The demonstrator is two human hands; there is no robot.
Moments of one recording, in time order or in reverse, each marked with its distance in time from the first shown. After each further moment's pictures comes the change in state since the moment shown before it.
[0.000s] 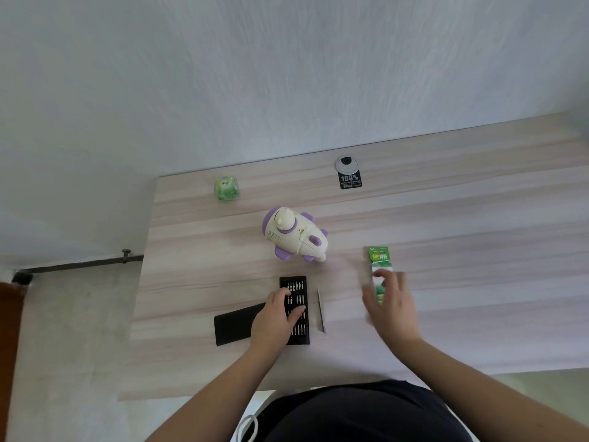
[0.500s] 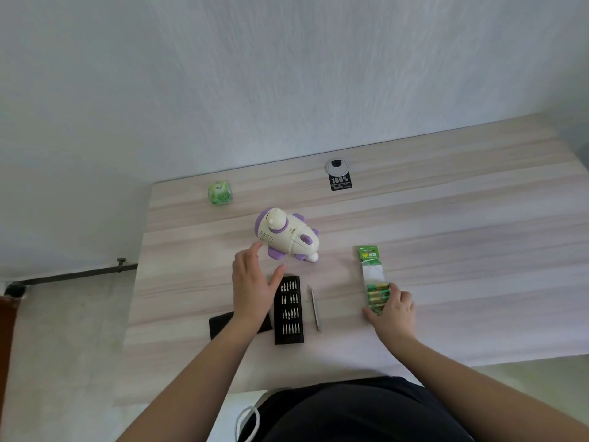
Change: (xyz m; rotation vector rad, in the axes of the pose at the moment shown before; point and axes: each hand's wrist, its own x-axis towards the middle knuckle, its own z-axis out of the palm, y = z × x) left_hand 0.036 0.018 -0.052 -0.111 0.492 0.214; right_hand -0.012 0.043 0.014 -0.189 -0.290 0.452
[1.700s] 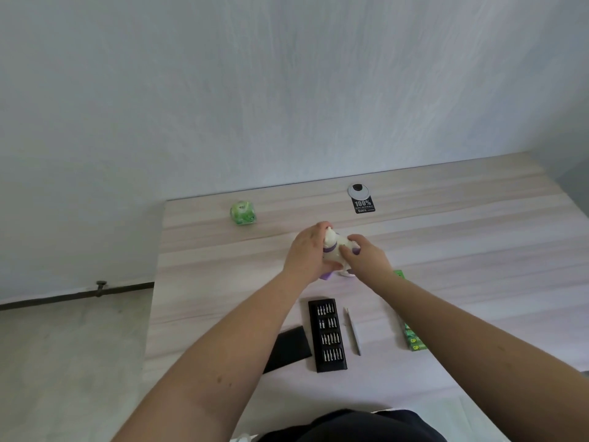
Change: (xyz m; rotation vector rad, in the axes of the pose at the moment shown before) left_hand 0.115 0.008 -0.002 -0.176 -0.443 0.267; right_hand 0.013 -0.214 -0.036 0.216 -0.059 -0.162
